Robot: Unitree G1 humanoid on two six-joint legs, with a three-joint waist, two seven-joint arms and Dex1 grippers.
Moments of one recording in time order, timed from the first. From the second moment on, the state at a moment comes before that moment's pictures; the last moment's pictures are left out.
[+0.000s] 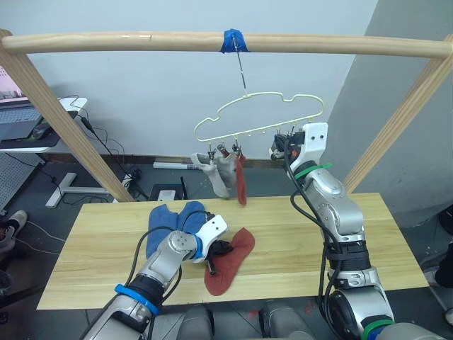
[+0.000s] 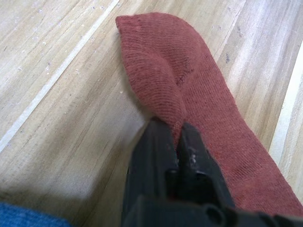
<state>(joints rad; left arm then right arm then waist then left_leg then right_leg) -0.33 0.38 -0.40 0.43 0.14 0.17 -0.87 -0.56 -0.06 -0.04 0.00 0.22 0.45 0.17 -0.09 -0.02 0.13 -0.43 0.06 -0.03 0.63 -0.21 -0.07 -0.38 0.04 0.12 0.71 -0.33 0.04</state>
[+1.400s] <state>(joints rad) -0.43 0.31 -0.09 0.09 -0.46 0.38 -1.02 -0.62 -0.18 -0.44 -0.04 1.21 1.27 0.08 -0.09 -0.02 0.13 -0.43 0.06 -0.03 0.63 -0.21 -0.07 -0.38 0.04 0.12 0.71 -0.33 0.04</state>
